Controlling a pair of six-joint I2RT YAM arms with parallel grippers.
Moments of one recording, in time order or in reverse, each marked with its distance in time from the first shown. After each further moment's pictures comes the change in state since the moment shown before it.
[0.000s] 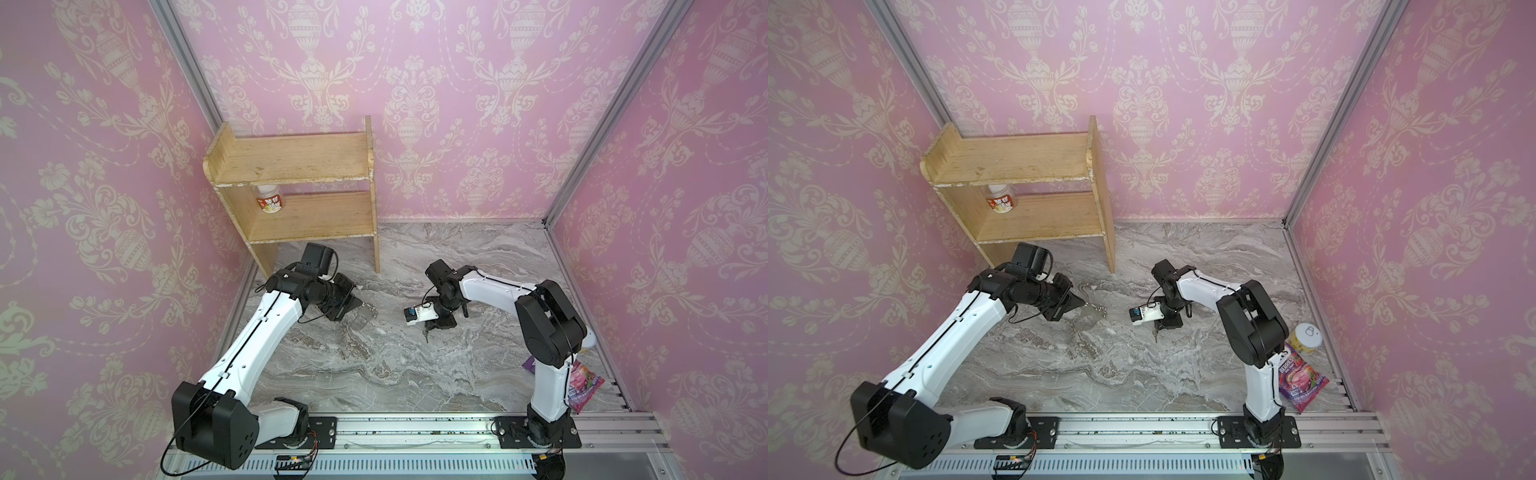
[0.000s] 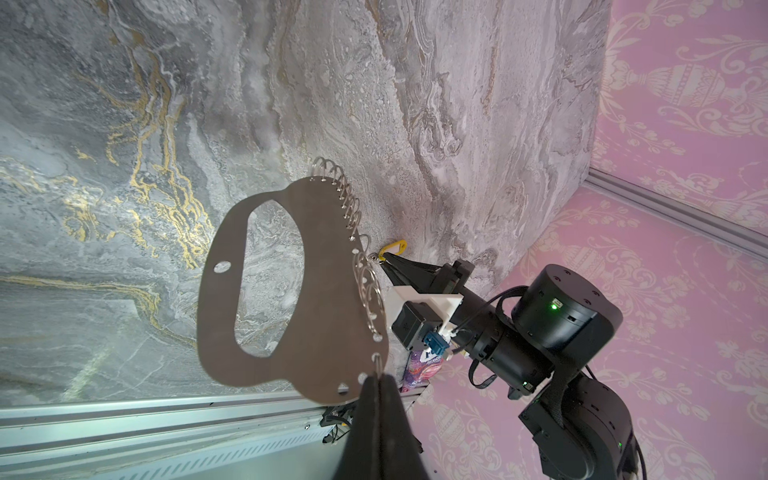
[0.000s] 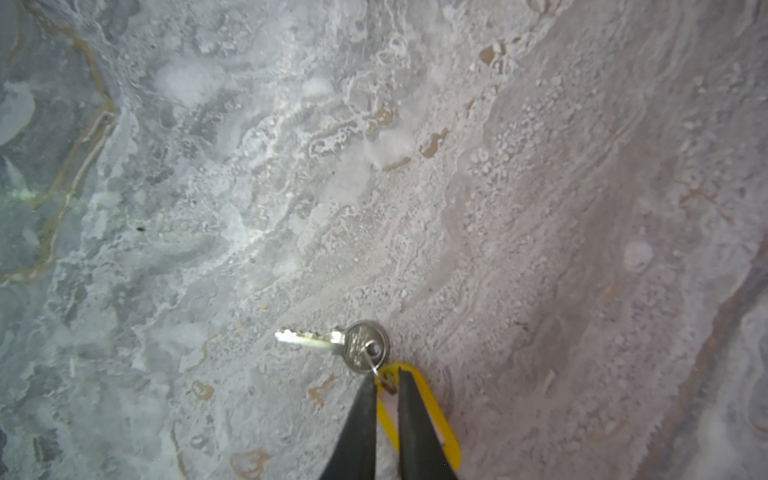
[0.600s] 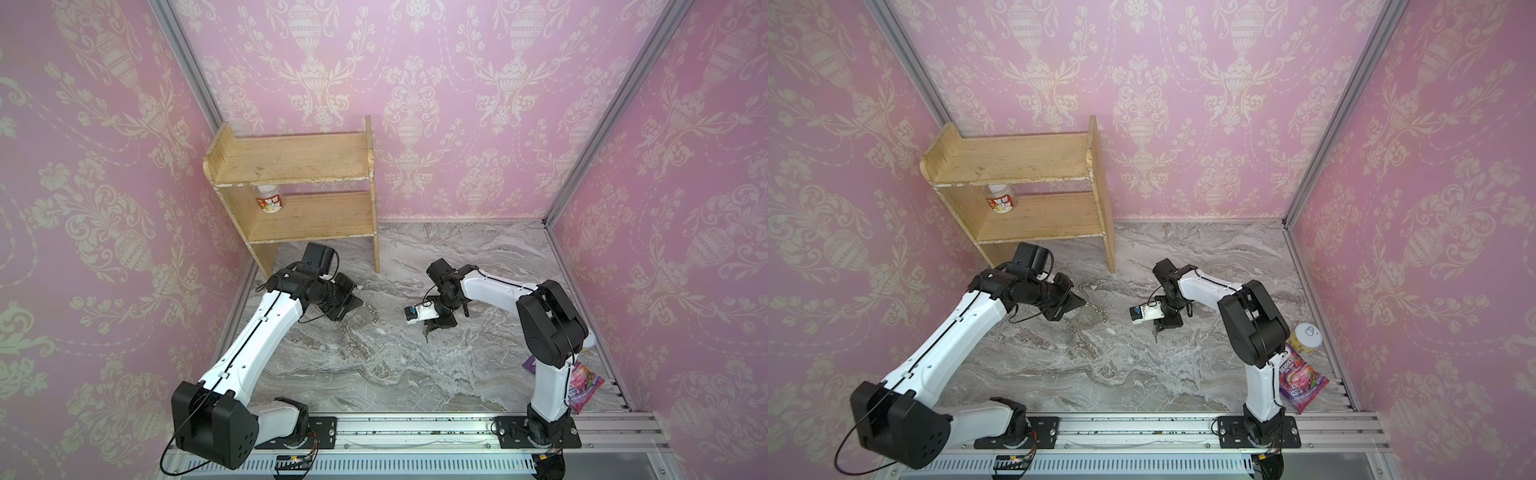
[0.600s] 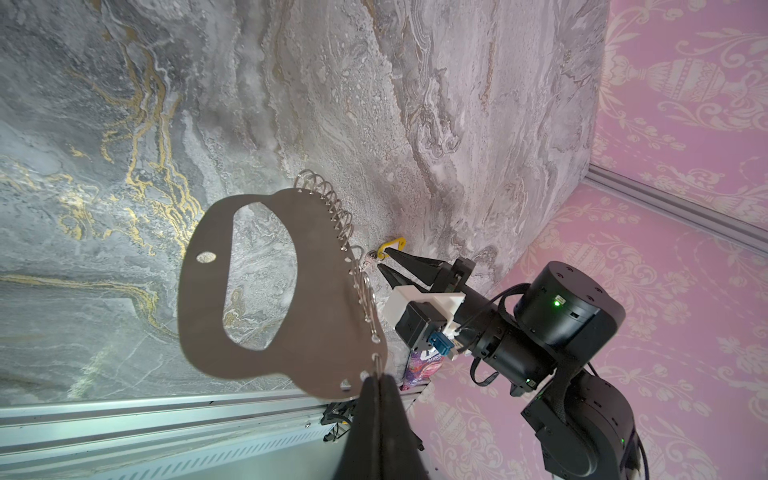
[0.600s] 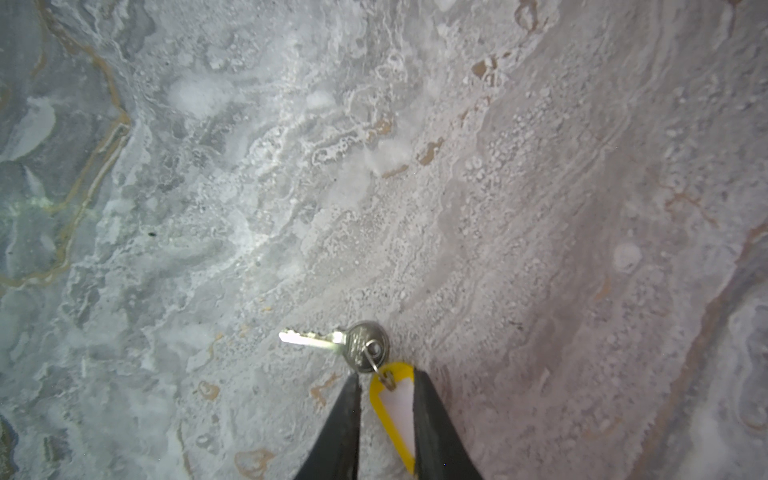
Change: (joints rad) left arm -0.008 0.001 0.008 -0.002 -0.001 0.000; right arm -0.006 -0.006 0.000 -0.001 -0.024 -0.001
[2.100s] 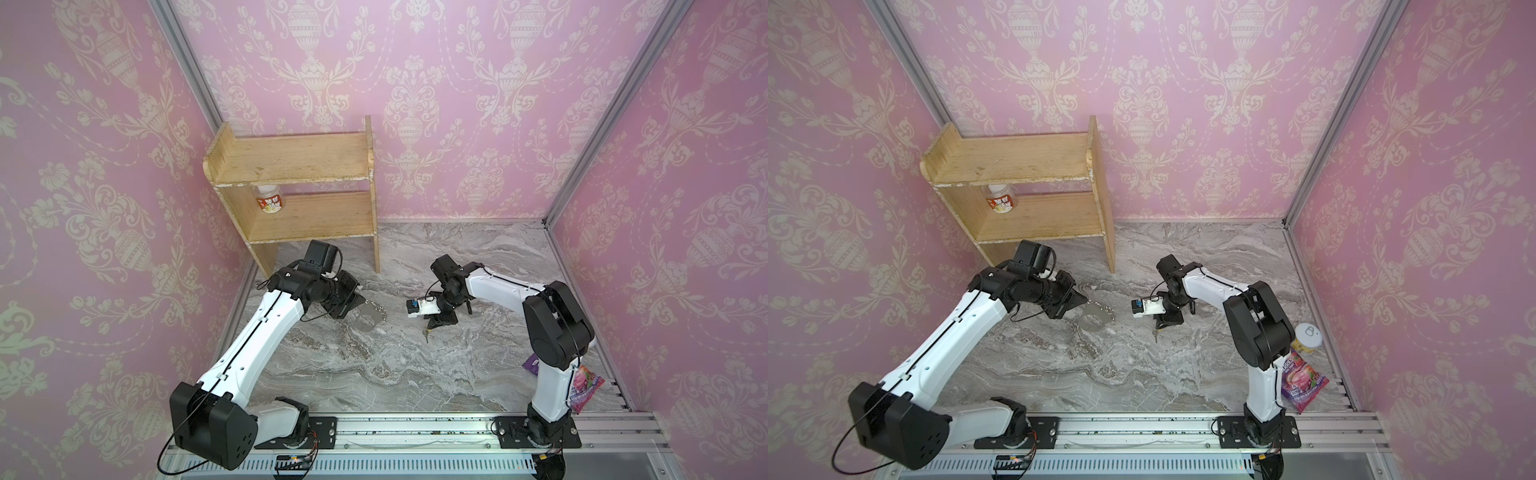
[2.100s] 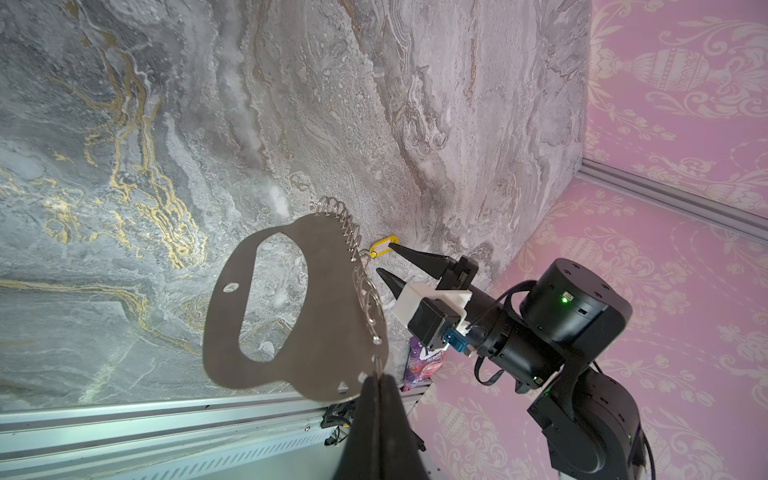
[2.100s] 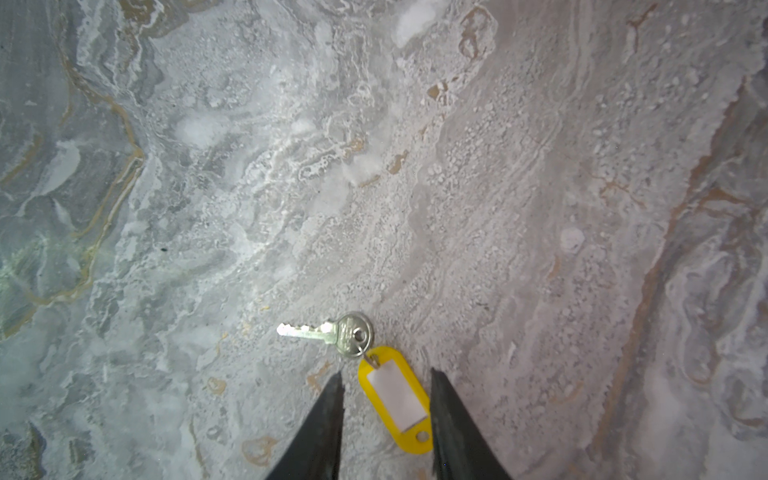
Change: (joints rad) left arm -0.034 0.000 0.032 -0.002 -0.026 -0.007; right arm -0.024 -0.029 0.000 0.008 -0.041 0.048
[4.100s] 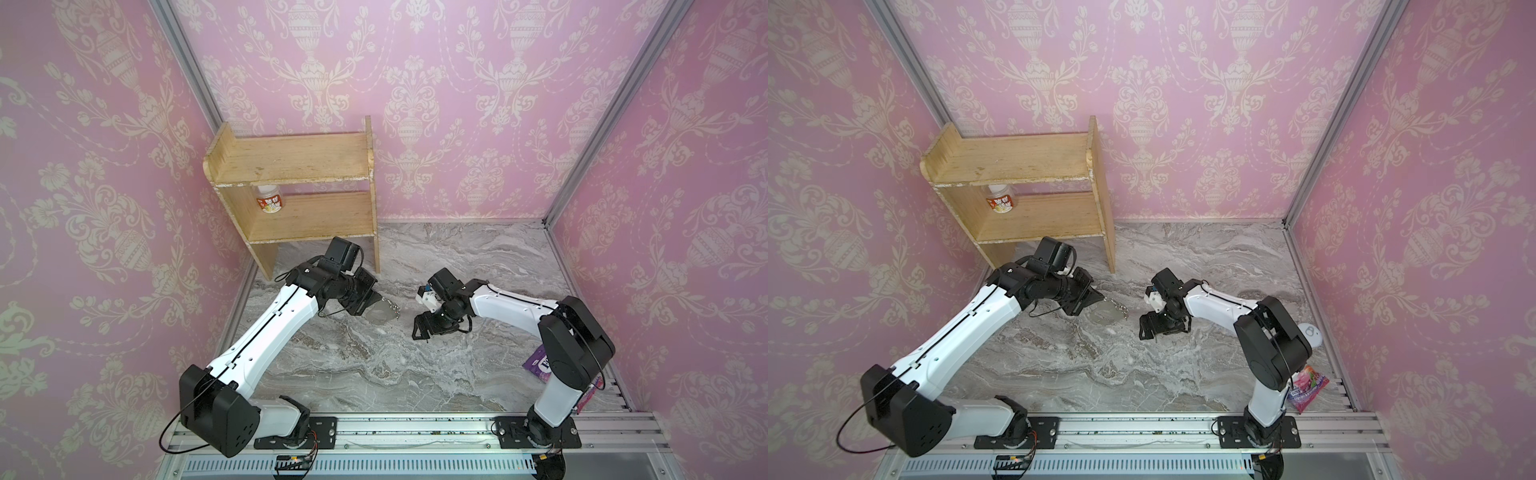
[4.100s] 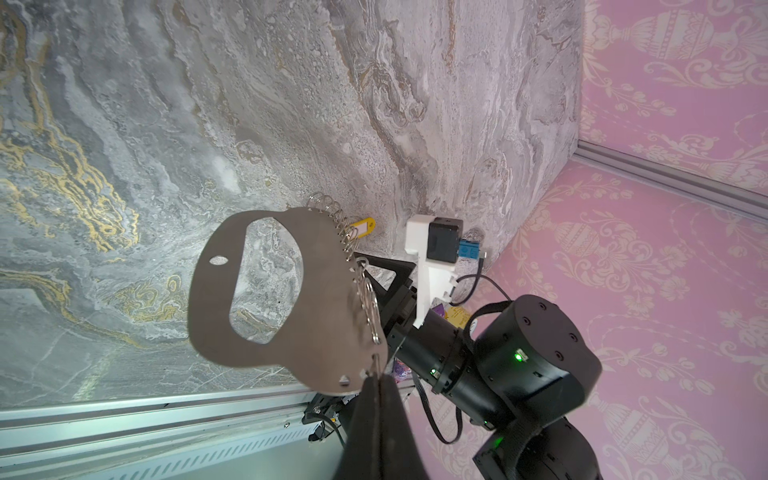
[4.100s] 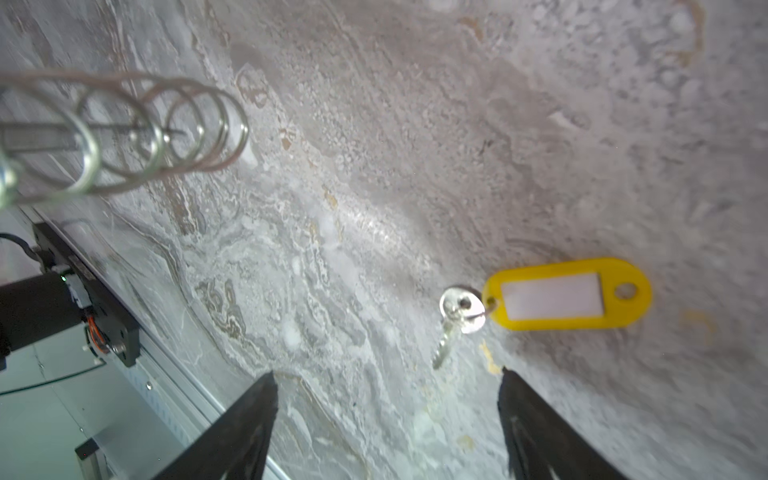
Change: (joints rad) left arm -0.134 0.064 0.068 0.048 -0.054 -0.122; right arm 0.096 -0.162 -0.134 0.064 0.038 1.394
